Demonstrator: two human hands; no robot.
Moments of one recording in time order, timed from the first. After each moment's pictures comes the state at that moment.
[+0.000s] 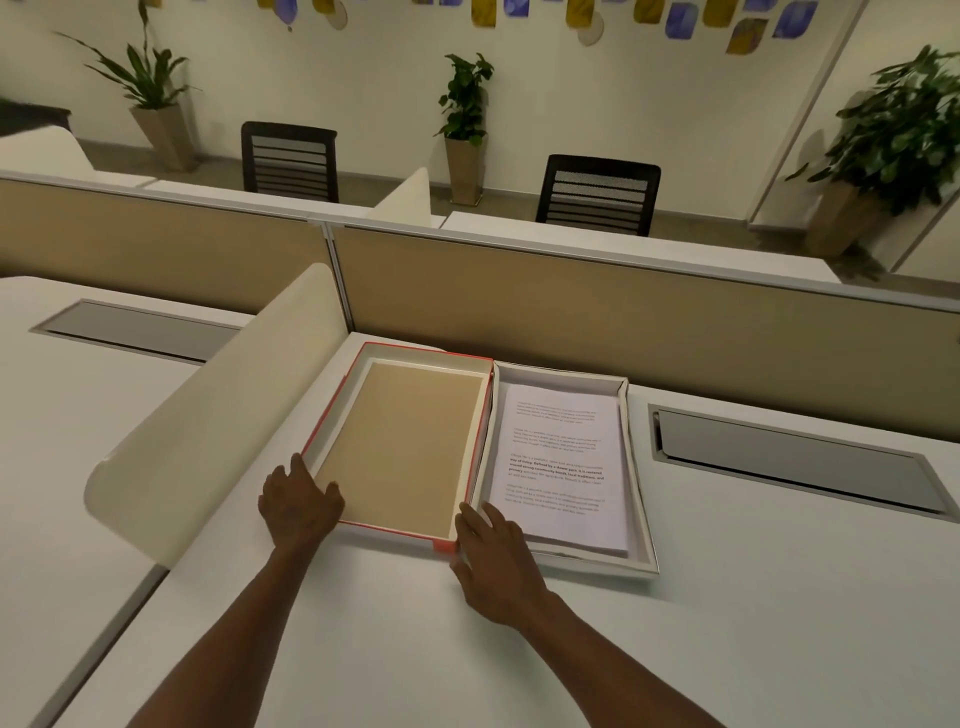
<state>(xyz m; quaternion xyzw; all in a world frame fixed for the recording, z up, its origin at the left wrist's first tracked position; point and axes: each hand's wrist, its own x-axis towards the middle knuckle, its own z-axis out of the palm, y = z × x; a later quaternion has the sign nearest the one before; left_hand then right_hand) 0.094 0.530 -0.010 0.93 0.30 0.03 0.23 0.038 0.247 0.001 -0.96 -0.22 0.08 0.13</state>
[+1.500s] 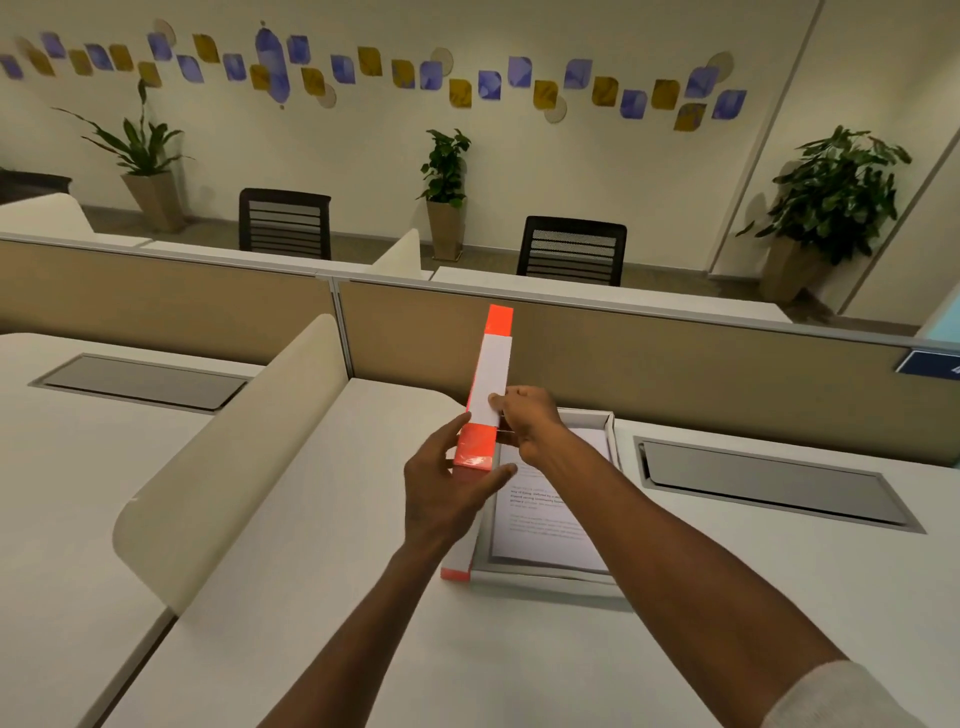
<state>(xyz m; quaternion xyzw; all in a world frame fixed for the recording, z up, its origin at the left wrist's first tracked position) 0.055 0.374 0.141 0.81 -0.02 0.18 0.56 0.143 0.261 0.195 -0.70 0.15 0.07 0.70</state>
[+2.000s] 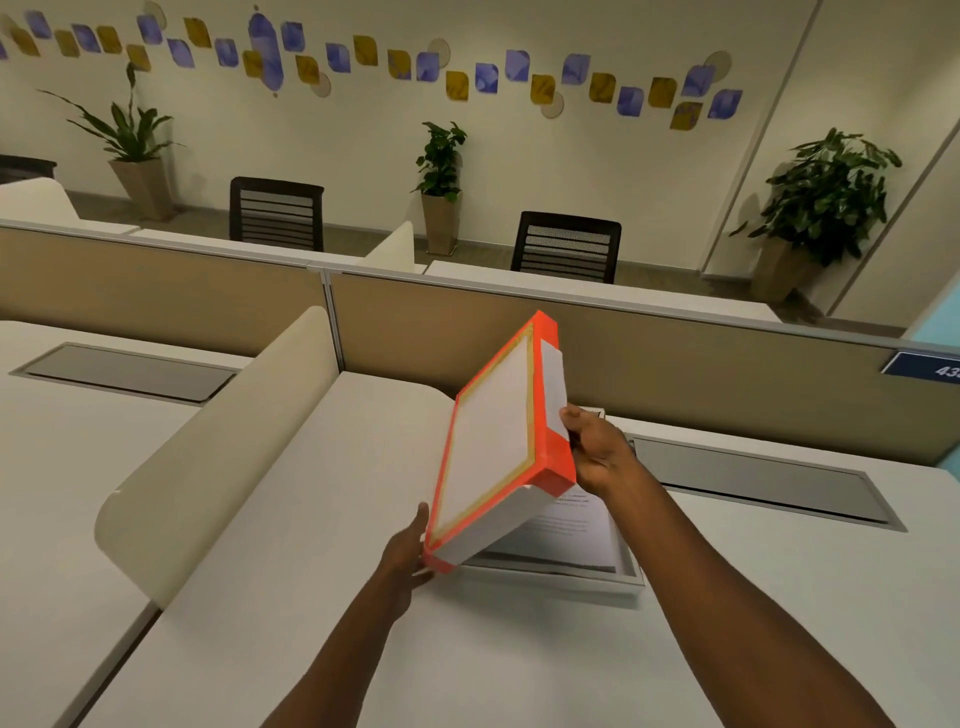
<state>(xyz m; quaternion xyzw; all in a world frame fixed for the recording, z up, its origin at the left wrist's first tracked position) 0.051 0.409 0.031 0.63 0.25 -0.19 0.71 0.133 0.162 0.157 -0.51 0.17 0.12 0.83</state>
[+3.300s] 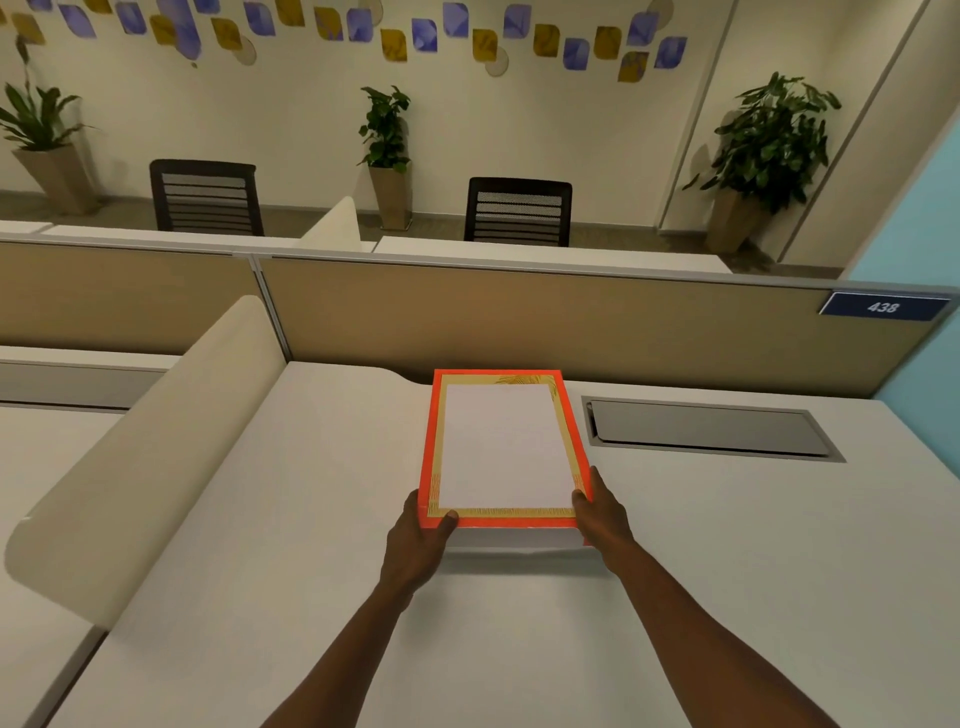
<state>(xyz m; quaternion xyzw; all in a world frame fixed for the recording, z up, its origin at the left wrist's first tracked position) 0.036 0.347 0.029 0.82 0.08 -0.09 0.56 0.052 0.082 0.037 -0.86 0.22 0.08 0.45</state>
